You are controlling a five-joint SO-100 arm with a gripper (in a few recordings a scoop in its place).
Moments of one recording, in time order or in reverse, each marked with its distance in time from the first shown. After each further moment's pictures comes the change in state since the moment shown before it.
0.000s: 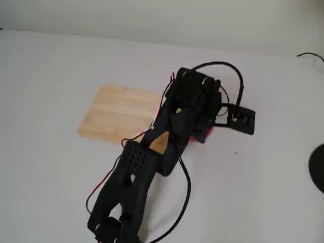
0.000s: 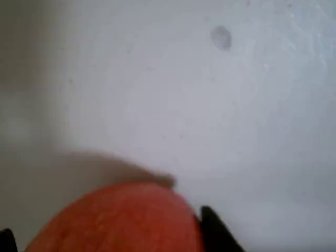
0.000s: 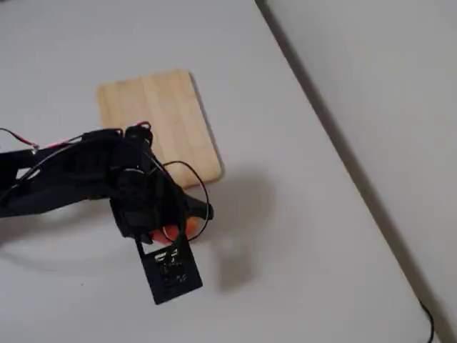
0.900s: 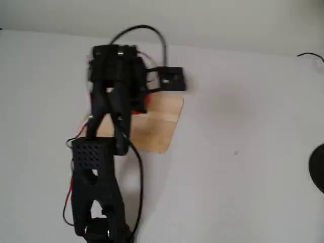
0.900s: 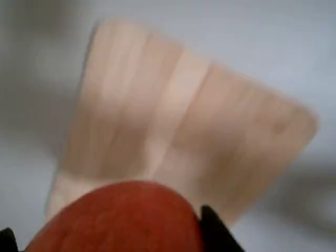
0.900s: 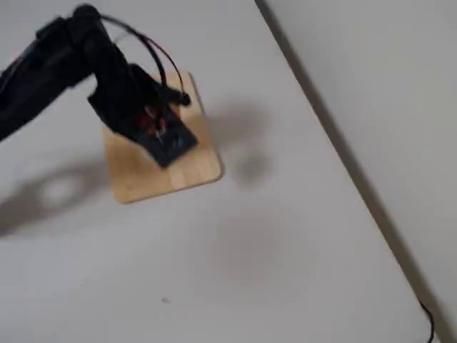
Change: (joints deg) arm -29.0 15.0 3.3 0.3 7.6
